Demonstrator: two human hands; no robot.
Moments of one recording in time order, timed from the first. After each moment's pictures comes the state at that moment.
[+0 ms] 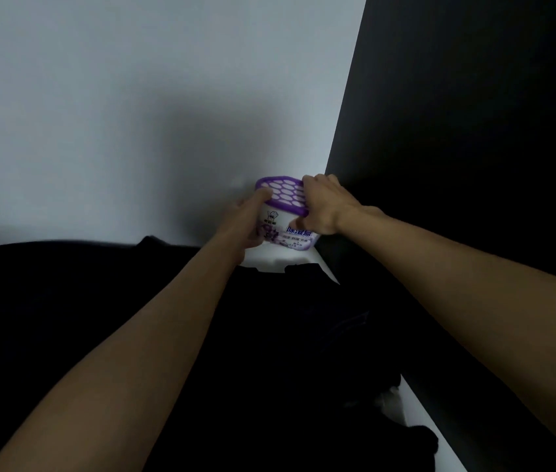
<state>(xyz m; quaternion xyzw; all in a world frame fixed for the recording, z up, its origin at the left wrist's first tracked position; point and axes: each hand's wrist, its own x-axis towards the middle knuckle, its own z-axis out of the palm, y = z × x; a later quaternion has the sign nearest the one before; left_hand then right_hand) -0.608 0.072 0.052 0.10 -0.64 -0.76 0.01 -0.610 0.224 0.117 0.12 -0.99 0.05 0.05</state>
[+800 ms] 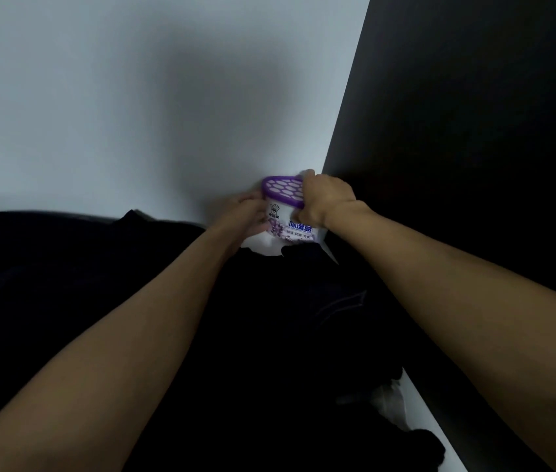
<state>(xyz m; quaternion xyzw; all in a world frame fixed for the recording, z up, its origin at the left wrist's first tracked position) -0.636 0.081 -0.003 0.07 -0.63 -0.77 -0.04 -0.648 0.230 0.064 0.08 -1.00 0.02 0.04</state>
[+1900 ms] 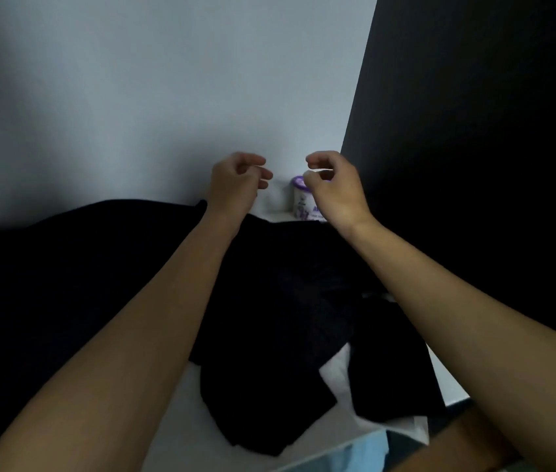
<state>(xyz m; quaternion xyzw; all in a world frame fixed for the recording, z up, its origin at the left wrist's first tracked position) -0.445 0.024 0.095 0.00 -0.72 -0.66 0.22 -0.448 0.180 0.103 0.10 -0.81 0.54 0.21</state>
